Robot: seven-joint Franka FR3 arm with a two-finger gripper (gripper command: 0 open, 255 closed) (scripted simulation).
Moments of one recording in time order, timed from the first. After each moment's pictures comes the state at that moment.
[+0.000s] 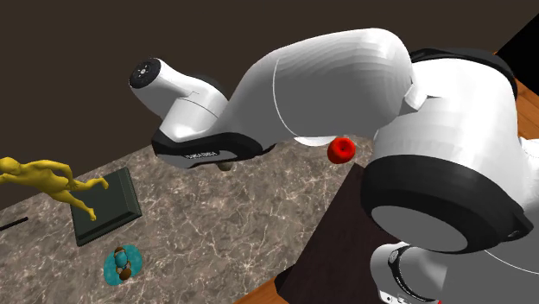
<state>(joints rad) 0.02 0.55 0.08 -1.68 -0.24 2.17 0.43</state>
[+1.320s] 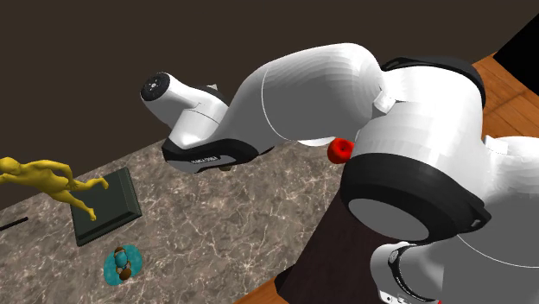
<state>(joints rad) 0.02 0.63 0.07 -1.67 -0.26 2.24 0.44</state>
